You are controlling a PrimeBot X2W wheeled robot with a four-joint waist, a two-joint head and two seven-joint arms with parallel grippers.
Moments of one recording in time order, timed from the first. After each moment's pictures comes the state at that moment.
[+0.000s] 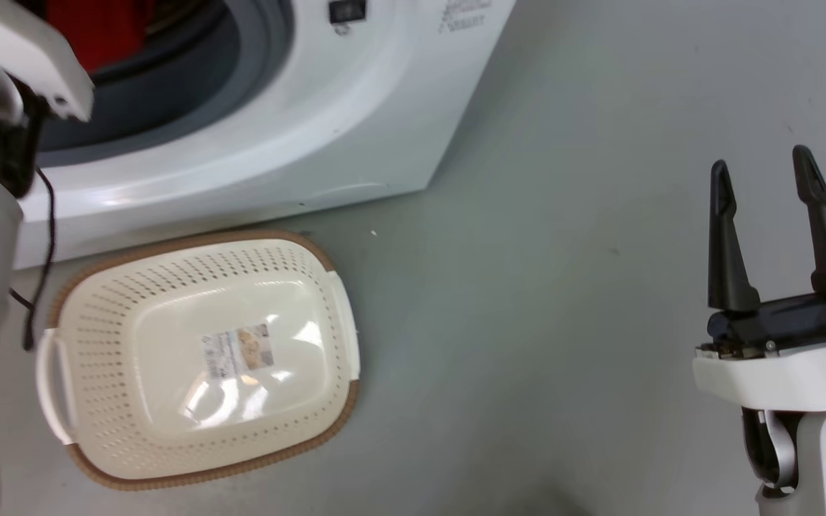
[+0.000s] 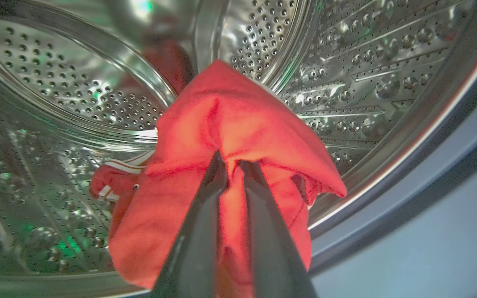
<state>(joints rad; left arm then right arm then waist) -1.22 0.51 -0.50 0.96 -0.54 -0.13 -0.20 -0.22 -0.05 -0.02 -0.16 -0.02 0.13 -0.26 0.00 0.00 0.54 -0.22</state>
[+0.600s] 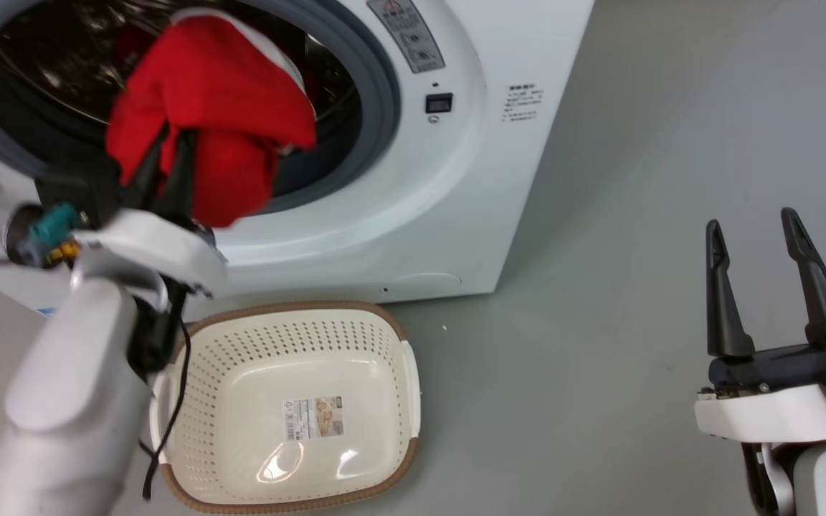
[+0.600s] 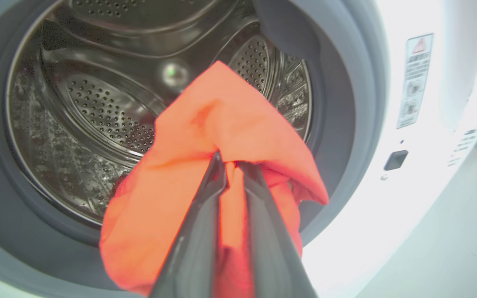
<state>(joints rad) -0.70 0.43 -0.39 0.51 -0.56 -0.03 -0.26 -0.12 -0.05 -0.04 -0.13 -0.05 0.13 -0.26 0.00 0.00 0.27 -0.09</state>
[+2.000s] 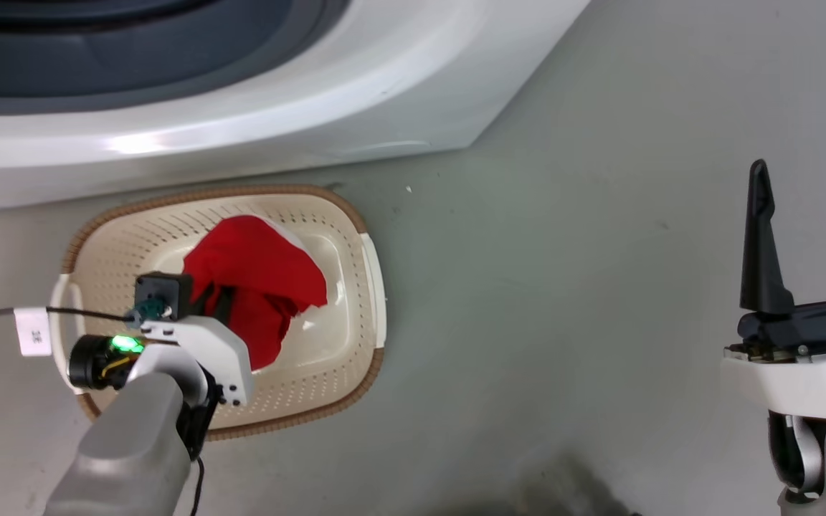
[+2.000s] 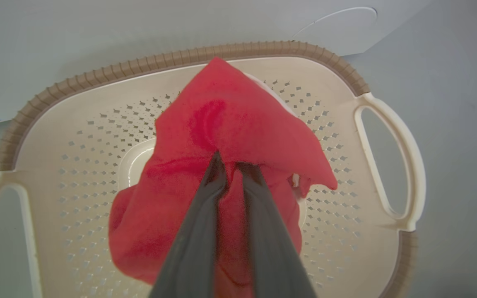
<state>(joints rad) -0.63 0.30 -0.49 0.97 -0.53 -0.05 -0.25 -0.19 -0.05 -0.07 -0.20 -0.04 0.13 -0.26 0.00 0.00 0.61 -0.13</state>
